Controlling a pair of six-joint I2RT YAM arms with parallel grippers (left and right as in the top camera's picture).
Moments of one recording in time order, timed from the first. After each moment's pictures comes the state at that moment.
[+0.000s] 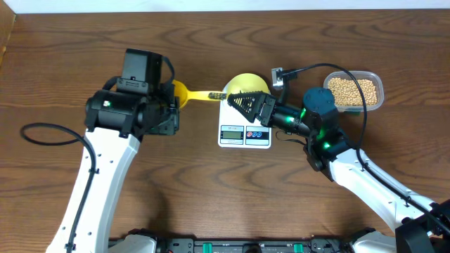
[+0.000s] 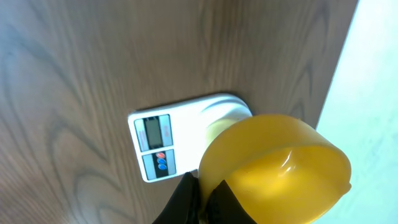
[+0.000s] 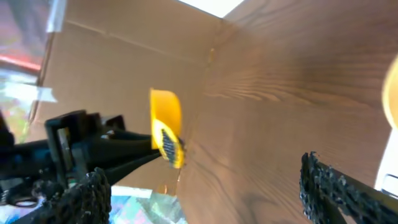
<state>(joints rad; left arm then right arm) -0.22 1.37 1.41 -1.13 0.08 -1.73 0.48 1.45 0.74 0.56 -0.67 1.08</state>
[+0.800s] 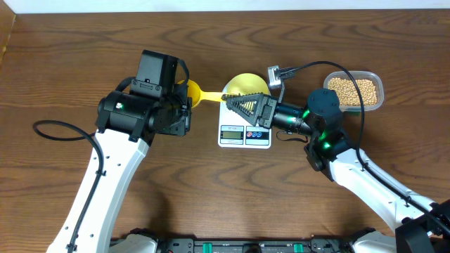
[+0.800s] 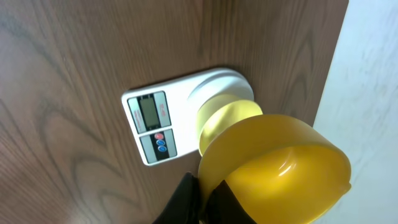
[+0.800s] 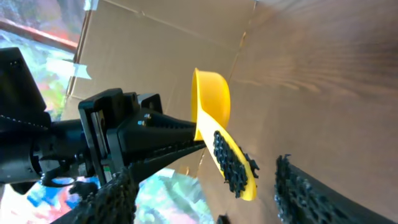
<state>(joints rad) -0.29 1.37 1.41 -1.11 0.09 -1.74 0.48 1.45 0.74 0.65 -0.79 1.13</state>
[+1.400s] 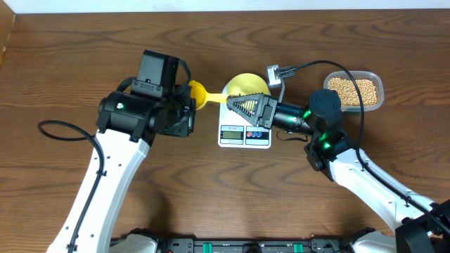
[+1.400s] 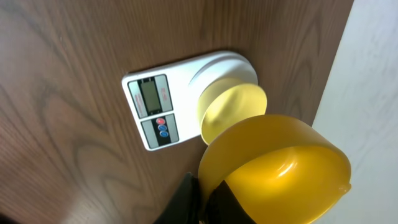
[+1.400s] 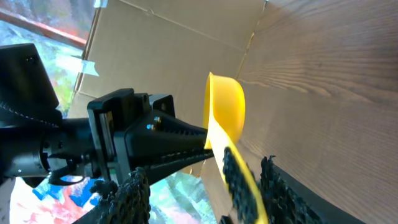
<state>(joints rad) -0.30 1.37 1.41 -1.11 0.15 -1.75 0.48 1.45 0.74 0.69 -0.80 1.14</state>
